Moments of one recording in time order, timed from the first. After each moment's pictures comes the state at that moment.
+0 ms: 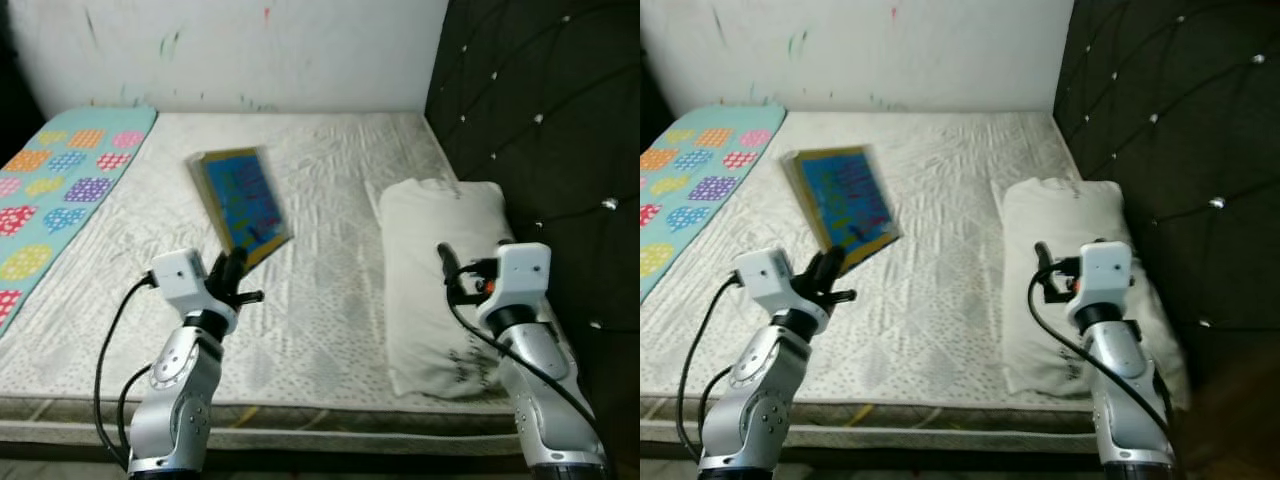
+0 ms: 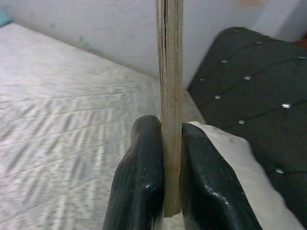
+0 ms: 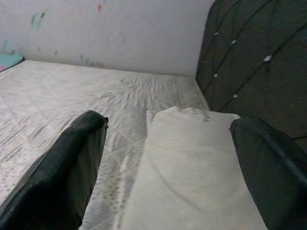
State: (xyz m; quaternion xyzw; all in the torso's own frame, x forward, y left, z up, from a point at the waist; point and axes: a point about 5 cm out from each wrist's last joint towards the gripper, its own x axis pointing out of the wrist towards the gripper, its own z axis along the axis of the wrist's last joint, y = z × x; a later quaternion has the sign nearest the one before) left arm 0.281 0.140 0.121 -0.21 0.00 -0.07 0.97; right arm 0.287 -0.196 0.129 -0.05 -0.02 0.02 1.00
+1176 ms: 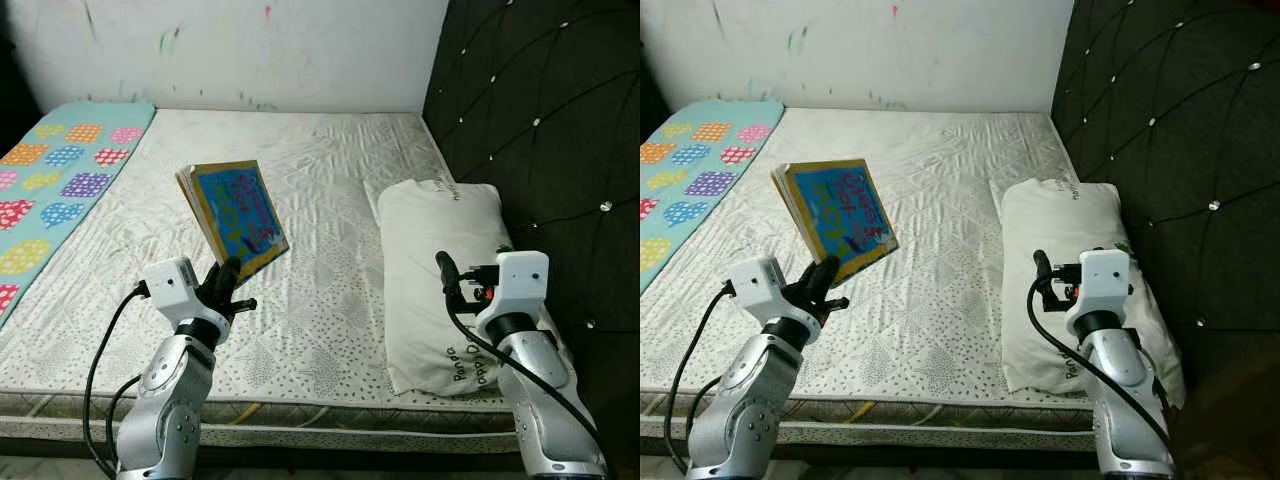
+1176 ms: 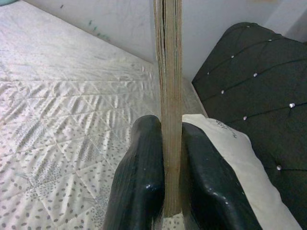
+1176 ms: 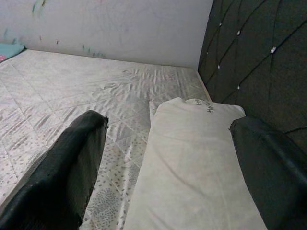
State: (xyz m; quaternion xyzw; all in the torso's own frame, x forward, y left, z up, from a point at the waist) left arm 0.271 0.150 0.113 -0.23 0.03 -0.06 0.97; right arm 0.280 -0.195 0.124 -0.04 0.00 0.01 1.00
